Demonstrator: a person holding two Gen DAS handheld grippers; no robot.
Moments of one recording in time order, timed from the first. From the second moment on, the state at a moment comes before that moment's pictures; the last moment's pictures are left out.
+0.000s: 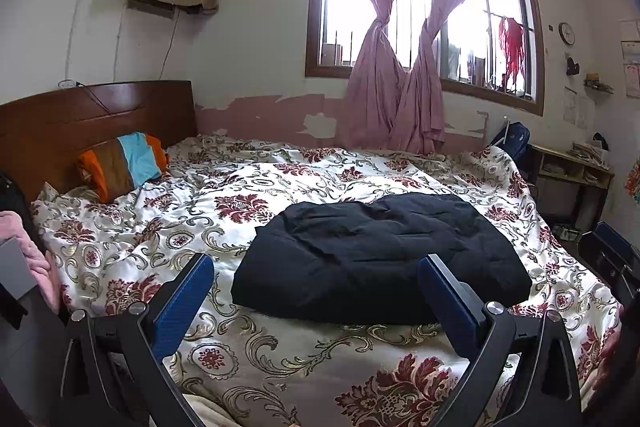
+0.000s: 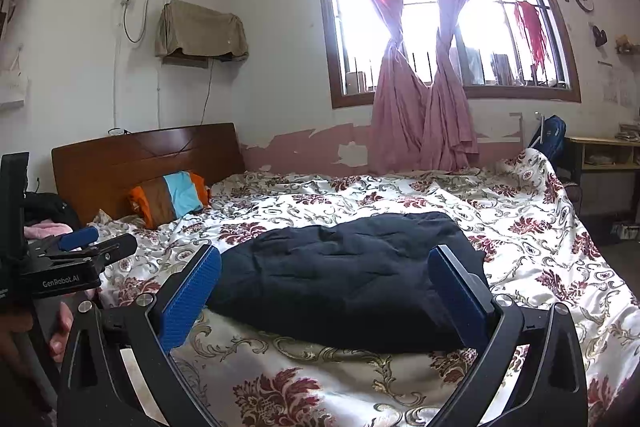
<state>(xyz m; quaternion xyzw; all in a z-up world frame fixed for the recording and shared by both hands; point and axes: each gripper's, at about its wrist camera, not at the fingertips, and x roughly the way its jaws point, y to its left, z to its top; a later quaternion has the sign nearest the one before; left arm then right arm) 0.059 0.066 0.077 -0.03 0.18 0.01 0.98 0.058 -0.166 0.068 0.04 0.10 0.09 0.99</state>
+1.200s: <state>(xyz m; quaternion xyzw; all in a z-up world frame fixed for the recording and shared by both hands) 0.024 0.060 0.001 -0.02 0.21 0.02 0.98 0.034 -0.171 0.008 0.02 0.16 0.05 0.99</state>
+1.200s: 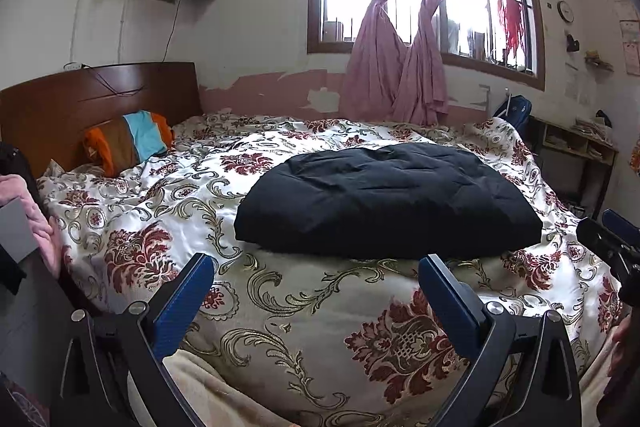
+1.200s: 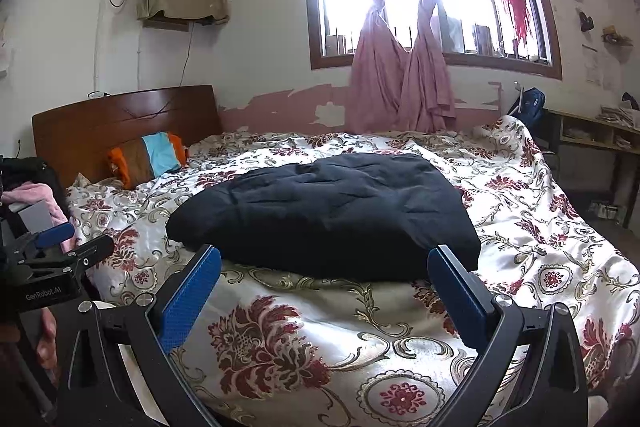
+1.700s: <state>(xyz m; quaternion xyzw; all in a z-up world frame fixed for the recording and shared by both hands) 0.025 0.062 -0.002 -0.02 0.21 0.02 0.98 0.035 -0.169 0.004 0.02 0.17 0.05 0.98</state>
